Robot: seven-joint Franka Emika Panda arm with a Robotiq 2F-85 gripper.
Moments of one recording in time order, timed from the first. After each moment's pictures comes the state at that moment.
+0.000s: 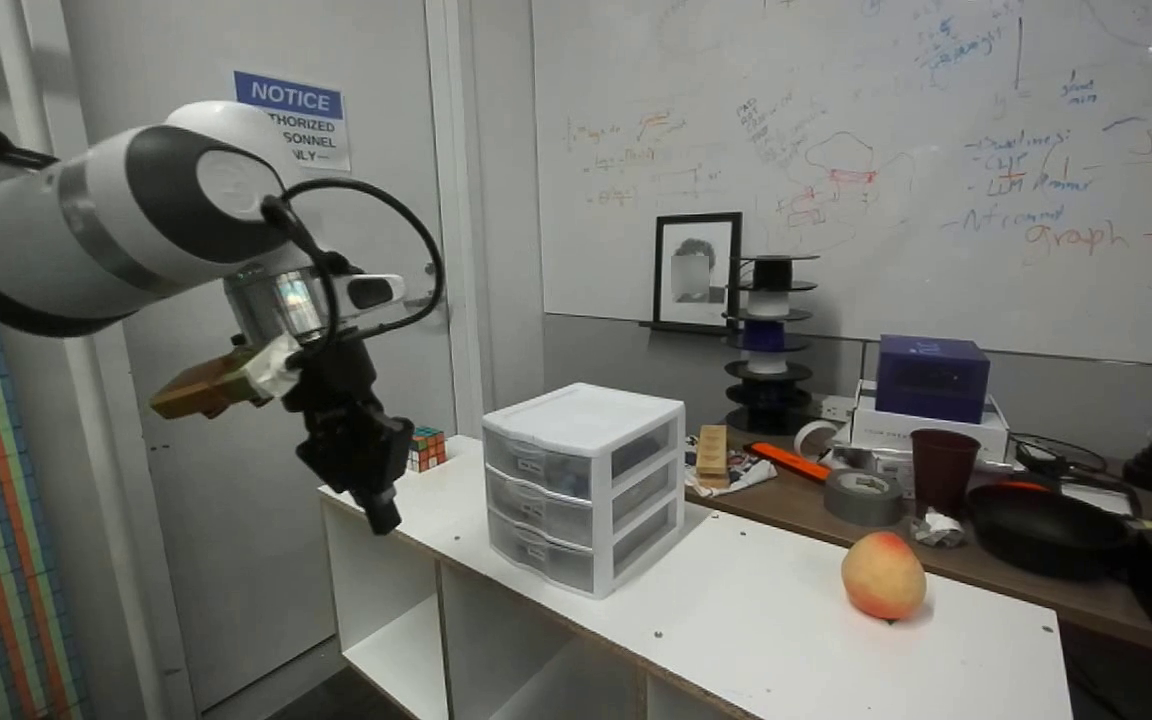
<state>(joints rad) 0.15 -0.14 -0.10 -2.68 -0.59 2.63 0.32</state>
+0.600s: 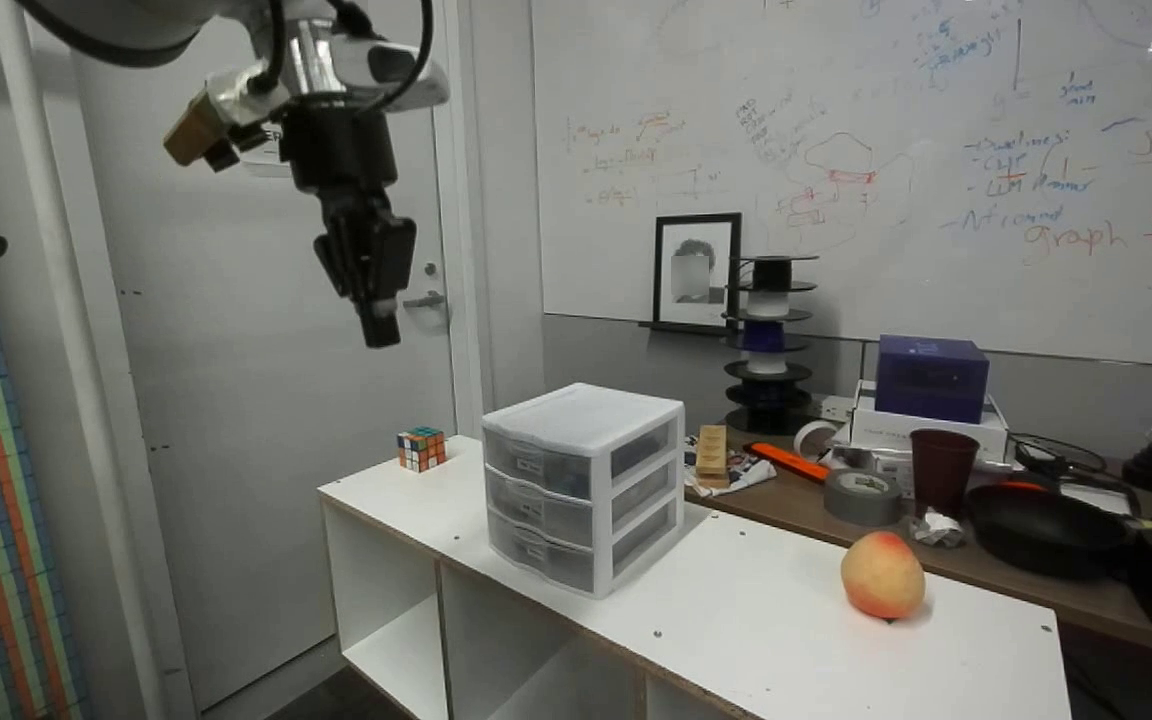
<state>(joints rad) 0.07 -0.37 -0.05 -2.40 -0.17 2.11 0.17</state>
